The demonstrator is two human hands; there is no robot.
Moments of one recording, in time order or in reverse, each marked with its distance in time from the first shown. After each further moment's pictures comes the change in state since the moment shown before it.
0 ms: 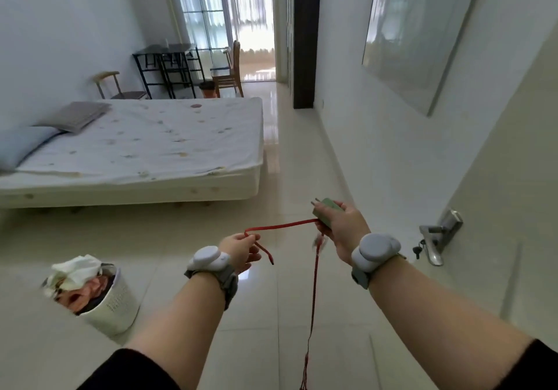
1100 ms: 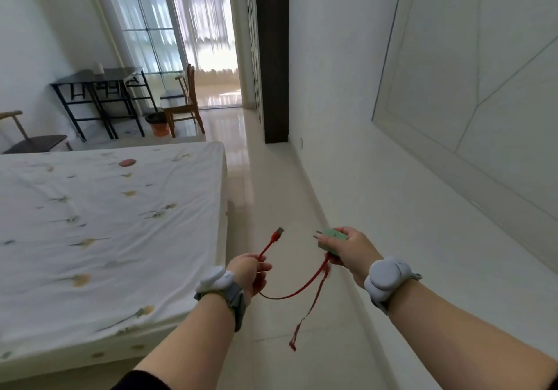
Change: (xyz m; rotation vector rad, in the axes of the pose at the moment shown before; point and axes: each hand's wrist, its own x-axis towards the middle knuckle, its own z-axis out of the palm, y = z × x) left_hand 0.646 0.390 0.214 -0.179 -0.118 -0.132; right_hand 0.721 -0.174 0.057 -0.344 0.050 -0.010
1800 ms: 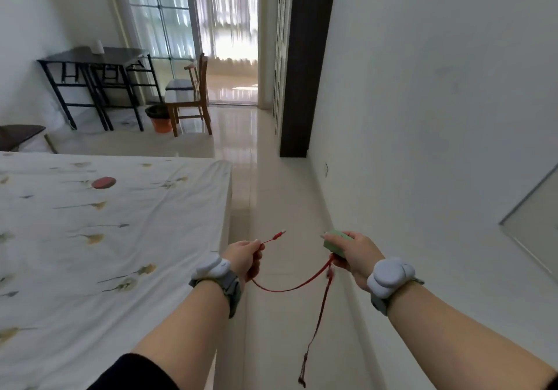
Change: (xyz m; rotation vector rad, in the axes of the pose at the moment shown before) left_hand 0.414 0.330 0.044 -0.037 -0.046 0.063; right_hand 0.494 -0.146 0.122 0.044 0.021 0.114
